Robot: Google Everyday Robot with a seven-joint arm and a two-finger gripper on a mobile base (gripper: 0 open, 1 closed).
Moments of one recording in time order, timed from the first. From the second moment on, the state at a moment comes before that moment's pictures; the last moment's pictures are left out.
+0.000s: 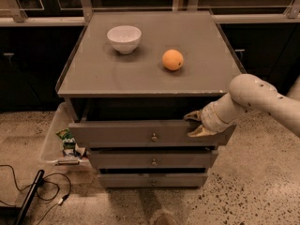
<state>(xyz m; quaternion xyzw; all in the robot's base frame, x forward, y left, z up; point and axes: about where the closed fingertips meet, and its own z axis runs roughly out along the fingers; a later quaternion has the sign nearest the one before) 0.576 -0.185 0.639 -0.77 0.58 0.07 0.25</state>
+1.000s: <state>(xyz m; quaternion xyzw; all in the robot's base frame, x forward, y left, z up) 0.570 -0.191 0.630 -0.76 0.60 0.09 0.25</state>
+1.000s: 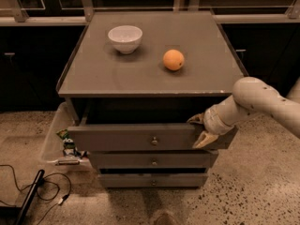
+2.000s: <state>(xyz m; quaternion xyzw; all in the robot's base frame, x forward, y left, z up) 0.548 -0.196 0.640 -0.74 0.61 0.10 0.26</state>
